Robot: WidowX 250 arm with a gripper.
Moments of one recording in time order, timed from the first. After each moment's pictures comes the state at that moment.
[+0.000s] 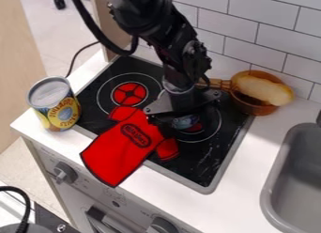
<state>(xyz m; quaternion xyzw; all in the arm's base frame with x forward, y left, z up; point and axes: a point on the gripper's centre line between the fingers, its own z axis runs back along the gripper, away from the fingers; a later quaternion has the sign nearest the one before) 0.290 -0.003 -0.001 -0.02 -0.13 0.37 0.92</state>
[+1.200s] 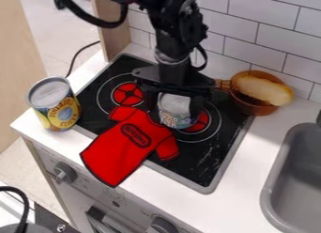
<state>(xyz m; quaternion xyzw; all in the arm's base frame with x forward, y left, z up) 0.284 0.014 0.041 0.04 -0.12 0.16 0.98</state>
